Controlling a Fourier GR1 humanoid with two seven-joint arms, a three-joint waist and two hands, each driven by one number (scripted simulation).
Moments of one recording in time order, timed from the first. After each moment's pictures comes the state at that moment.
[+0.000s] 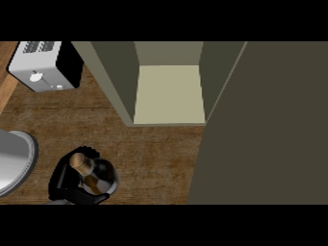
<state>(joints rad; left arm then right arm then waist) -0.05 0.06 0.15 -0.98 0.04 -0.39 -0.68 -0.04 -0.42 0.64 -2.51 0.09 -0.56 0.51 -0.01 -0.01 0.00</state>
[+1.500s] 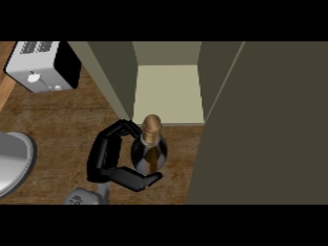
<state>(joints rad) -0.09 0.00 -0.29 -1.44 0.13 0.16 -0.33 0.11 -0.50 0.62 -2.51 0.06 -0.54 0.34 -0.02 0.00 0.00</state>
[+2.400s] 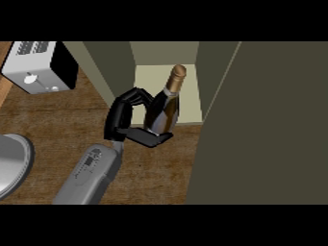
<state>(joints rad) -0.45 0.00 -0.22 -1.06 0.15 0.22 -0.34 0.17 -0.53 0.61 -2.52 0.04 -0.53 0.26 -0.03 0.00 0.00</state>
